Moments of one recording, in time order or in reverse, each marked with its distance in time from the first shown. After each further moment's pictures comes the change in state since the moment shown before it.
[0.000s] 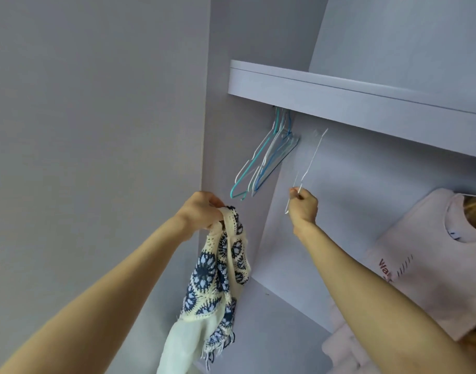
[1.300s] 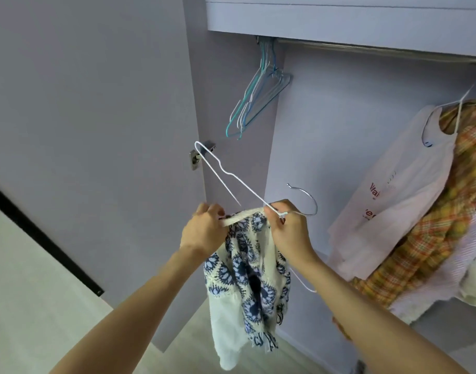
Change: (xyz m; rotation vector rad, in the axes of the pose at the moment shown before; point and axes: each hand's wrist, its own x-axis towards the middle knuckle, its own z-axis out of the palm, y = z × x) left_hand -0.146 -0.079 0.083 0.497 0.111 0.095; right_hand -0.220 0.043 -0.114 -0.151 -0.350 -0.437
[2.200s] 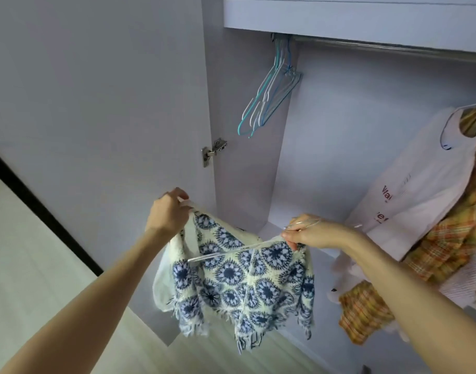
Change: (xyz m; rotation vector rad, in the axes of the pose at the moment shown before) left_hand 0.013 -0.060 -0.050 -0.064 0.204 -0.135; right_hand 0.037 0.020 -0.041 -0.513 -0.998 0.151
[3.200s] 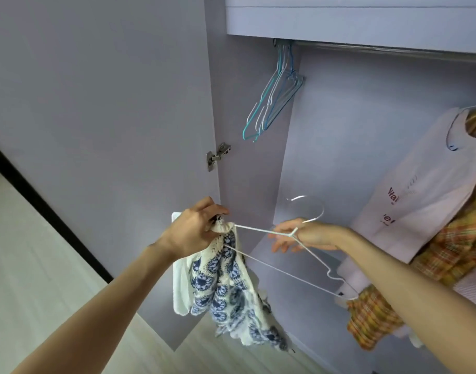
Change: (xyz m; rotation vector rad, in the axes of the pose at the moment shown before) left_hand -0.026 0.018 -0.008 0.069 -0.204 0.626; right_hand 0.021 -0.002 0.008 0.607 -0.217 0.048
